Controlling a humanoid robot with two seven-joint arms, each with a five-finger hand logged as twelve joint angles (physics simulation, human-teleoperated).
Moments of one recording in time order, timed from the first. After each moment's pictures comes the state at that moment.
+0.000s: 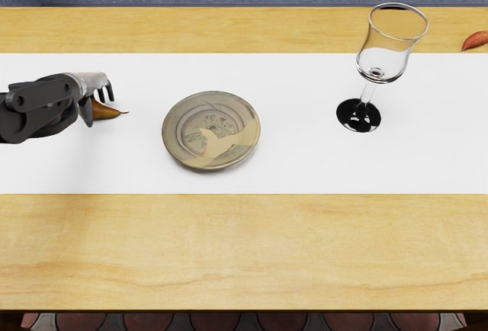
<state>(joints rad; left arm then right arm) -1.35 0.32 0.54 -0.69 0.82 -0.01 0.23 -0.04 0.00 -0.06 0.20 0.03 -0.14 -0.03</state>
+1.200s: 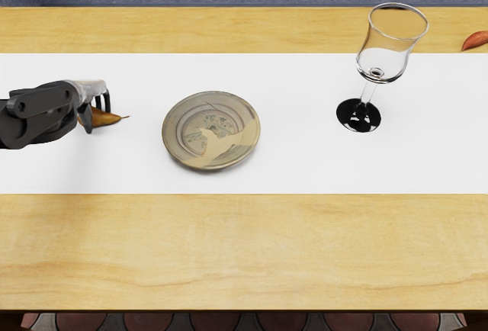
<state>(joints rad) -1.33 0.32 0.55 -0.70 0.81 -0.01 0.23 -0.04 0.00 -0.06 0.20 0.03 -0.14 -0.03</state>
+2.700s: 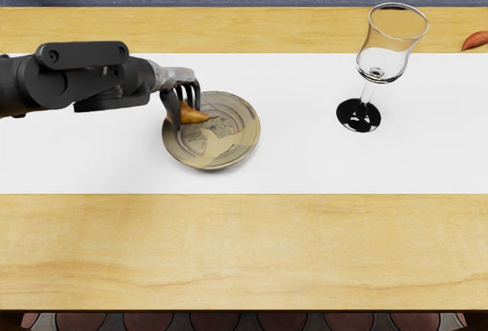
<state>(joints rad) -1.59 0.23 0.52 -0.99 0.54 -0.09 0.23 -0.04 0.00 -0.06 0.20 0.03 -0.14 -0.03</state>
